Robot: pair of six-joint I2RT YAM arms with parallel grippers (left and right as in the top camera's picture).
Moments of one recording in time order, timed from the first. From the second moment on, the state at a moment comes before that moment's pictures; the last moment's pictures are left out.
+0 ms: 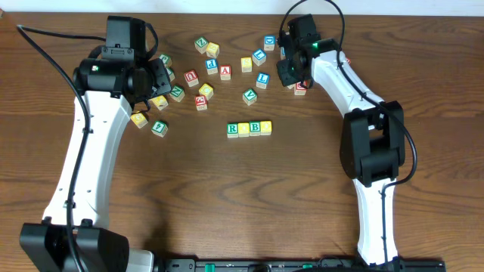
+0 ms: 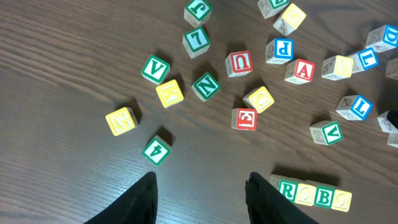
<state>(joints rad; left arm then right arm) -0.08 1.61 1.58 -1.03 -0.03 -0.38 0.29 2.37 1.97 -0.75 -0.03 -0.03</state>
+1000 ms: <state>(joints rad) -0.08 1.61 1.58 -1.03 -0.03 -0.38 0.39 2.37 1.99 -1.09 -0.03 -0.03</state>
